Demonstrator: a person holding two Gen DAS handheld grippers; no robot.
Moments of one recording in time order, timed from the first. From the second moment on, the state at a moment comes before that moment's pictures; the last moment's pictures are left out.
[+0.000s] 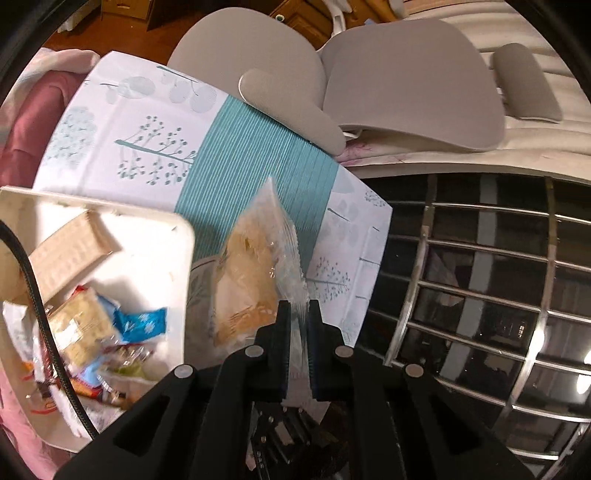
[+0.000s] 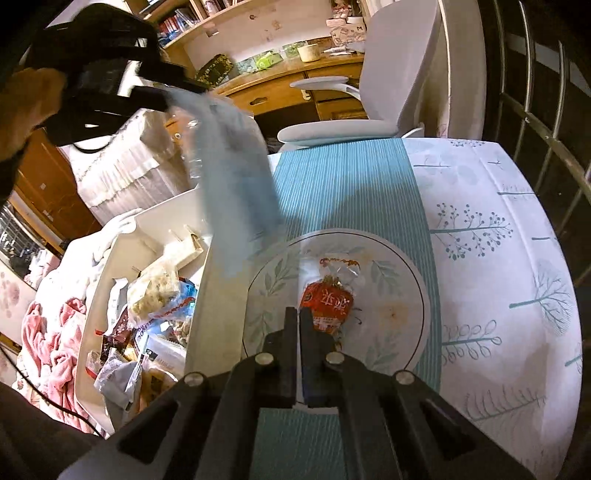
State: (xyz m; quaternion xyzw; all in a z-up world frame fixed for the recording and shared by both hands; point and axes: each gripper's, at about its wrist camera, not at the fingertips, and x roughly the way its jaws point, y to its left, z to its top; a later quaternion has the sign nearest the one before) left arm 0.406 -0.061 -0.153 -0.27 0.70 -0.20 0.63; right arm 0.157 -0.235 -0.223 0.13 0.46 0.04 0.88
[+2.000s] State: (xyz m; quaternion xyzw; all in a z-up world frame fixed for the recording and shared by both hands) left arm 0.420 -0.198 -0.249 -0.05 0.74 -0.06 0.67; right arm 0.203 -0.279 -0.296 0.15 0.53 0.02 0.83
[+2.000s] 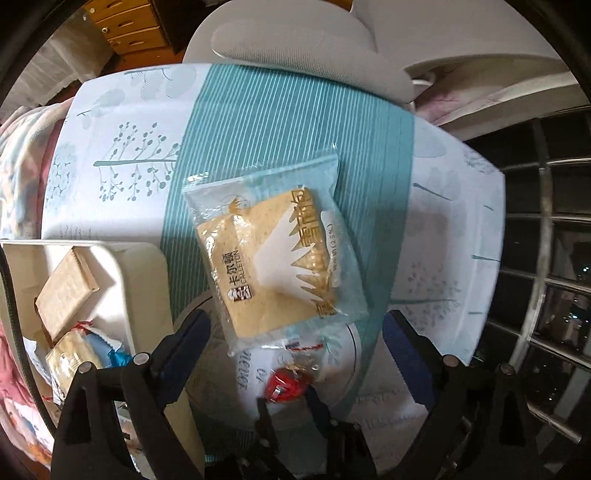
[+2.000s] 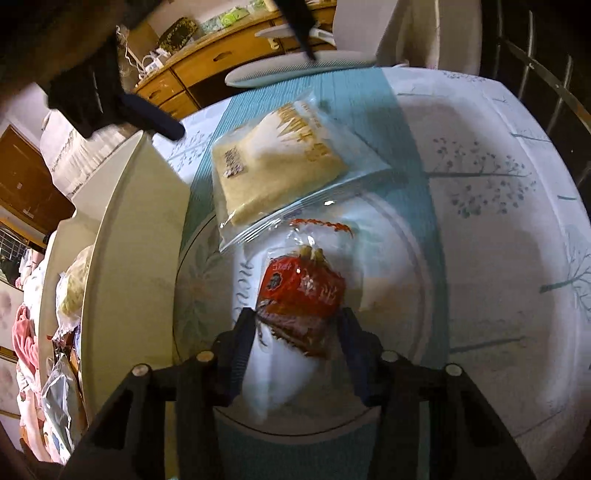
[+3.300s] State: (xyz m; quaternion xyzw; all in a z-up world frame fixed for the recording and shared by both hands) left arm 0.435 -0.250 -0.336 0.07 0.70 0.01 0.71; right arm 0.159 -0.350 -0.266 0.17 0.52 -0.07 0.83
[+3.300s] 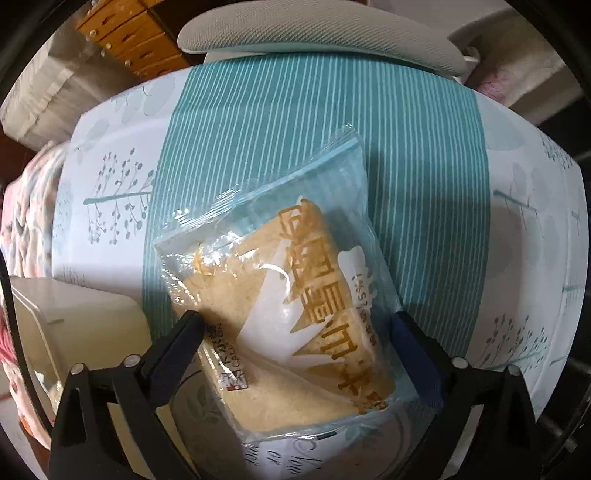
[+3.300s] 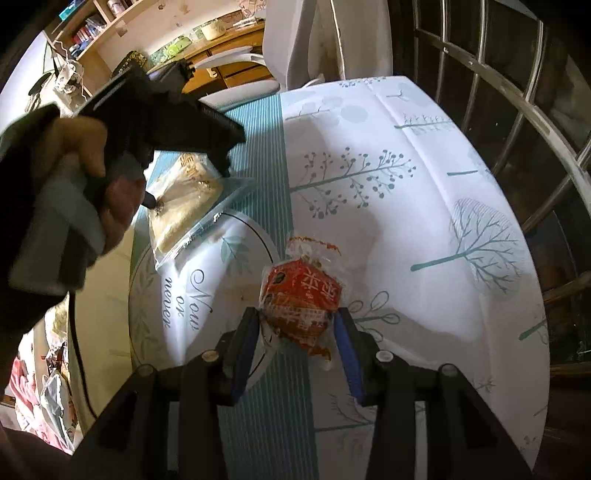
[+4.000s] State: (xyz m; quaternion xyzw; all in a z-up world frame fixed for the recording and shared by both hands) left arm 0.373 -0.223 -0.294 0.07 0.72 -0.05 0.69; right arm 0.134 -0.344 -0.225 0.16 0.49 -0.08 0.85
